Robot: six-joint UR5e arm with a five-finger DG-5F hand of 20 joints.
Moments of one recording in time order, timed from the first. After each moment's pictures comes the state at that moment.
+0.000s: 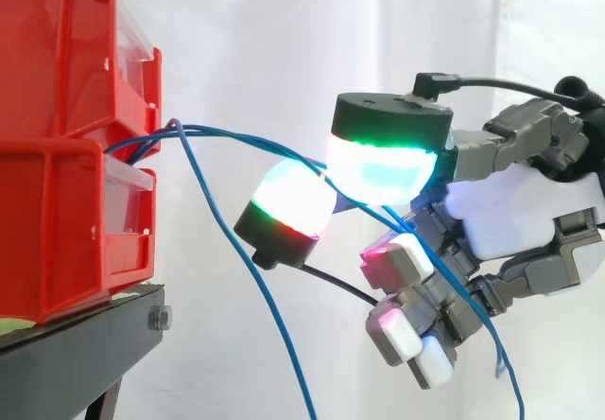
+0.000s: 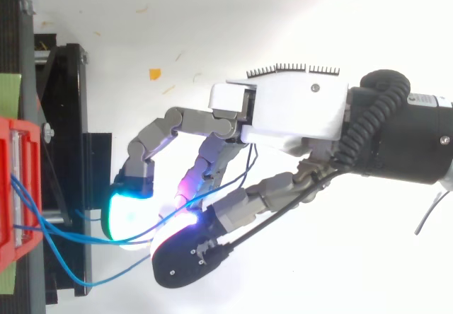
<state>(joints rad) 0.17 -2.28 -1.04 -3.22 -1.30 -0.01</state>
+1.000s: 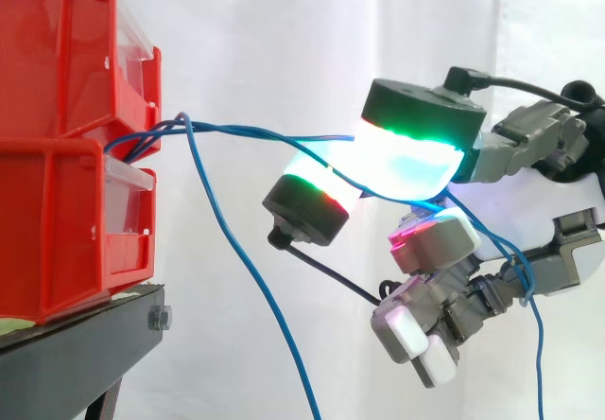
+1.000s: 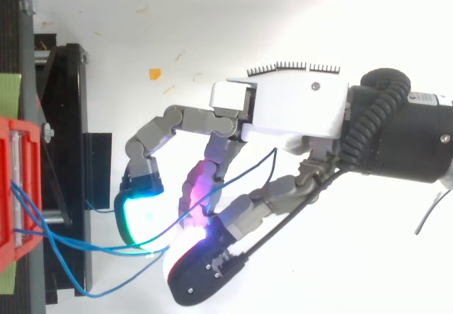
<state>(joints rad) 0.17 -2.28 -1.04 -3.22 -1.30 -0.01</state>
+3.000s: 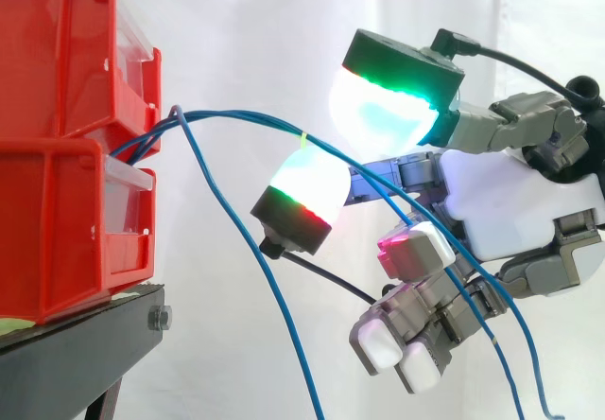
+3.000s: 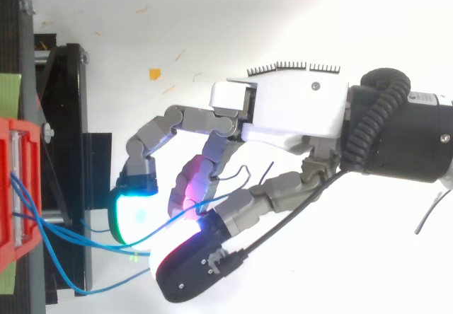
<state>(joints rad) 0.17 -2.28 -1.04 -3.22 -1.30 -0.01</state>
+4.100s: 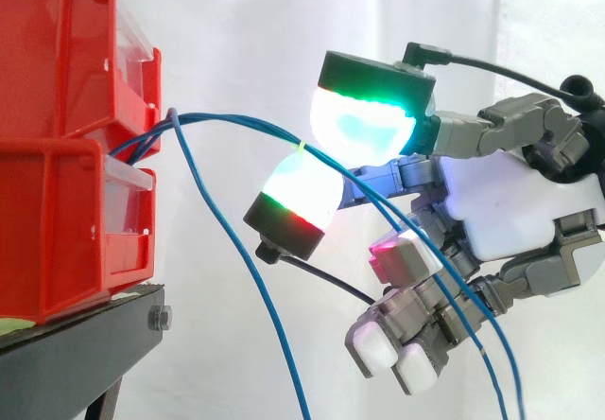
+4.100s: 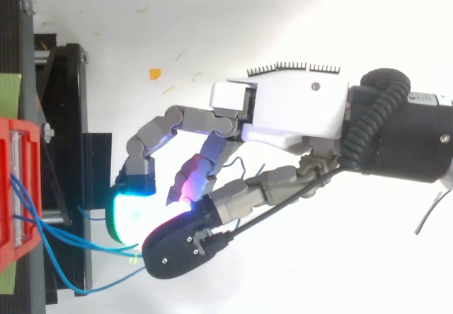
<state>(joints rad) 0.17 -2.28 -1.04 -3.22 -1.30 -0.01</state>
